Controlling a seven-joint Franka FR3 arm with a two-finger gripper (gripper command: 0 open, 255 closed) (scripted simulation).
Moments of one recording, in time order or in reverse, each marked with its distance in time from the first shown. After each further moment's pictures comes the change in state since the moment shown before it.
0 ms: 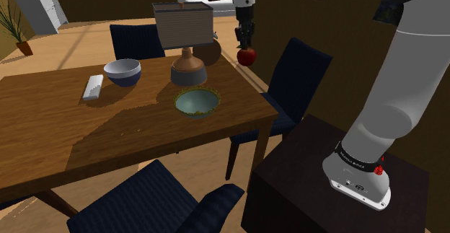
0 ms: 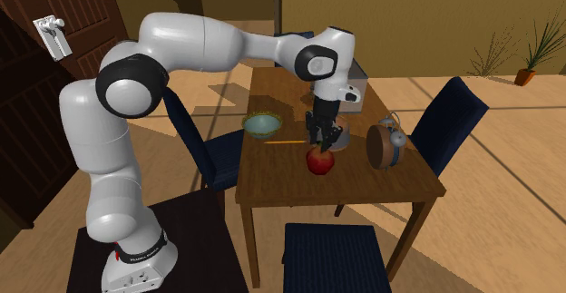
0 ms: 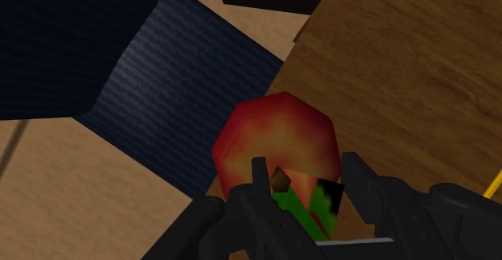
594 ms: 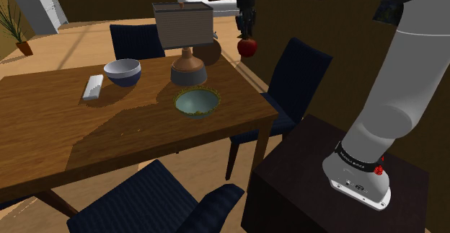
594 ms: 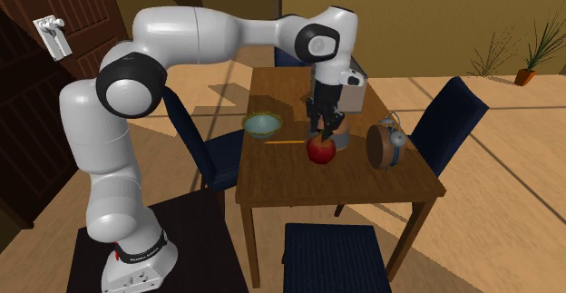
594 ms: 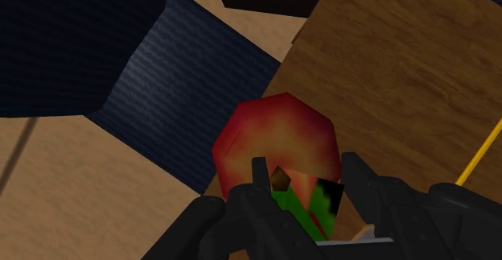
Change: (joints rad) arm 0.002 0.000 0.001 0.119 0.001 -0.119 -0.005
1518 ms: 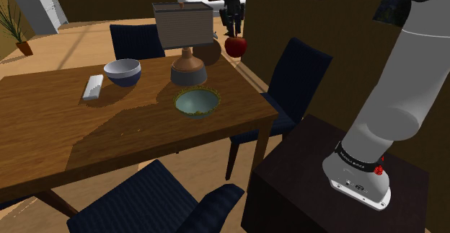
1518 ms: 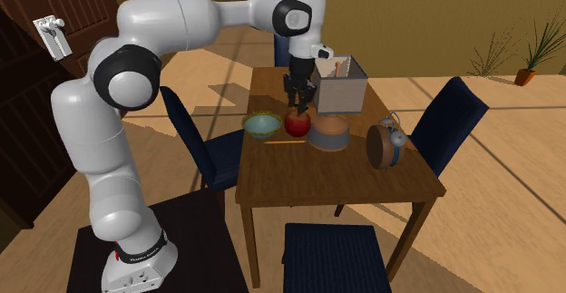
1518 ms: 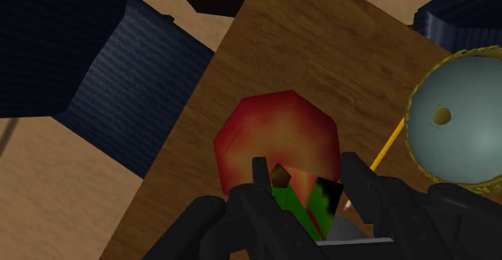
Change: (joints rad) arm 0.112 -0.049 0.086 0.037 0.017 -0.098 0.191
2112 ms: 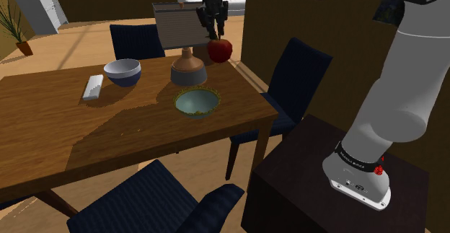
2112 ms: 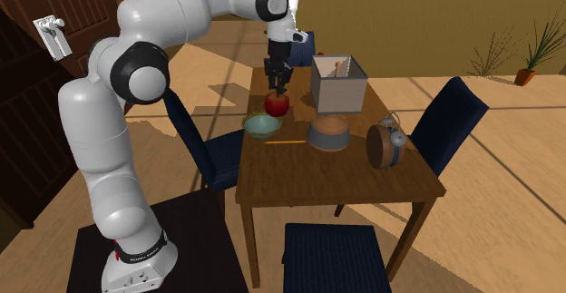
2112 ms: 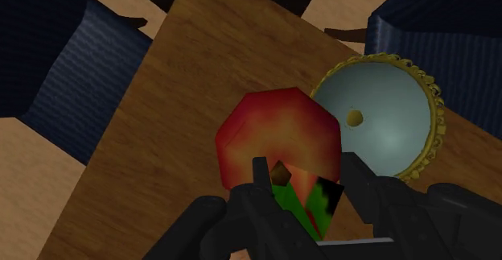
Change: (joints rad) arm 0.117 0.040 0.093 0.102 0.015 -0.069 0.208
